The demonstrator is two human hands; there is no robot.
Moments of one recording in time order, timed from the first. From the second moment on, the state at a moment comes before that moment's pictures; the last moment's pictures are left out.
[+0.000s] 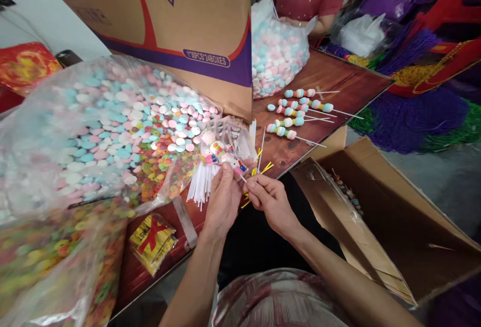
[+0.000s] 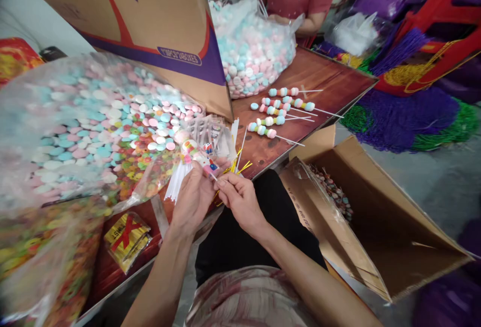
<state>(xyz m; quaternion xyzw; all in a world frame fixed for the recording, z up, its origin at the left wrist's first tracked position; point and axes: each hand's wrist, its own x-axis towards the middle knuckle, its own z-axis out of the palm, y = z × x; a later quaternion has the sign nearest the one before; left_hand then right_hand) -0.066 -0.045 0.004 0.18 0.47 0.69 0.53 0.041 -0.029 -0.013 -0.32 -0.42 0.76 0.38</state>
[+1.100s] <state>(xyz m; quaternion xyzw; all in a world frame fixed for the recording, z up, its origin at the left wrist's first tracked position) -0.086 -0.094 0.007 0.20 0.45 0.71 0.51 0.034 -0.039 -0.007 -0.29 -0.65 0.68 0.17</state>
